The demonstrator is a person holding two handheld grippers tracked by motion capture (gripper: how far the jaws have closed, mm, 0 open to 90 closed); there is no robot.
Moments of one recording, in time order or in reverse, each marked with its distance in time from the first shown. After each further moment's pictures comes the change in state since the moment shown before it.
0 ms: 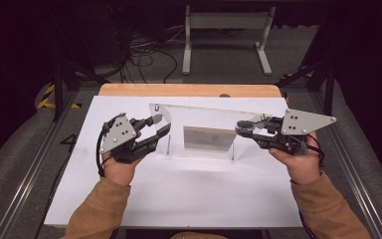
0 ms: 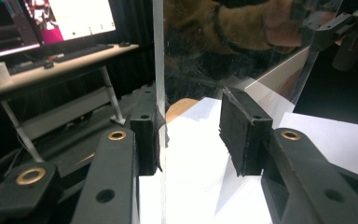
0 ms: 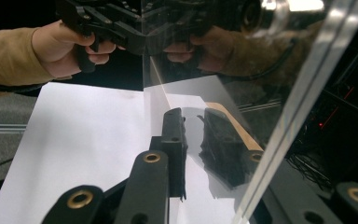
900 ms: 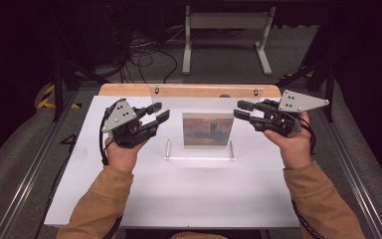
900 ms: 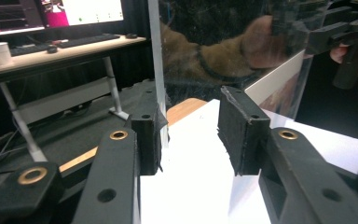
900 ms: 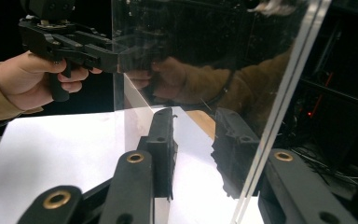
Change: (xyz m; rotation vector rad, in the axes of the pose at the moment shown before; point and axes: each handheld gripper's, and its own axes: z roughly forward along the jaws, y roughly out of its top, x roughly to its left) left arm 0.030 0.001 0.025 0.011 0.028 -0.070; right arm -0.038 -0.012 0.017 -0.060 -0.085 0.150
